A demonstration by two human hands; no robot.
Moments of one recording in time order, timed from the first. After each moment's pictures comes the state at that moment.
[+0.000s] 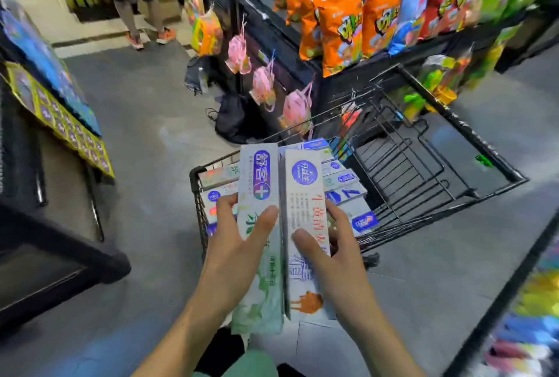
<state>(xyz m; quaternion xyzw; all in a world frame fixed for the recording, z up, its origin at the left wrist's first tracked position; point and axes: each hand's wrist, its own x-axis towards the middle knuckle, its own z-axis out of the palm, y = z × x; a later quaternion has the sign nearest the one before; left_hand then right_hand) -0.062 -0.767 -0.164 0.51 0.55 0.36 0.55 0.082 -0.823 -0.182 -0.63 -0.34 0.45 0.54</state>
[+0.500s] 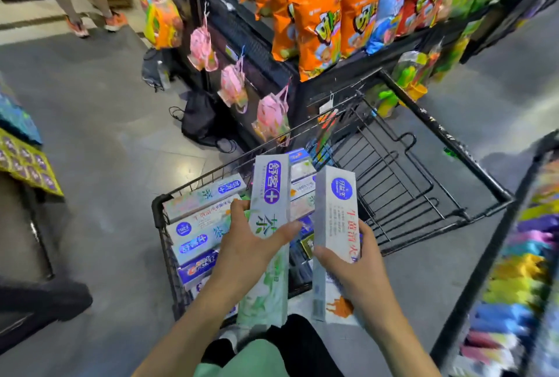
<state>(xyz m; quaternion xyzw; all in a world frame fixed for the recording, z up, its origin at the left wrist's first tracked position) -0.002 -0.650 -0.197 0.54 0.52 0.25 0.61 0.160 -0.751 -0.207 -0.74 -0.27 0.39 0.48</state>
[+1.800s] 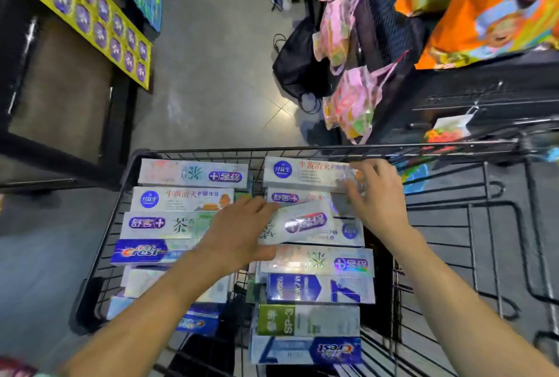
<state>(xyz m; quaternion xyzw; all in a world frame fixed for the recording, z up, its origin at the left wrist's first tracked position) 0.153 -0.492 -0.372 0.75 0.59 -0.09 0.29 0.424 -0.401 -0.432 -0.62 -0.76 0.16 0.13</state>
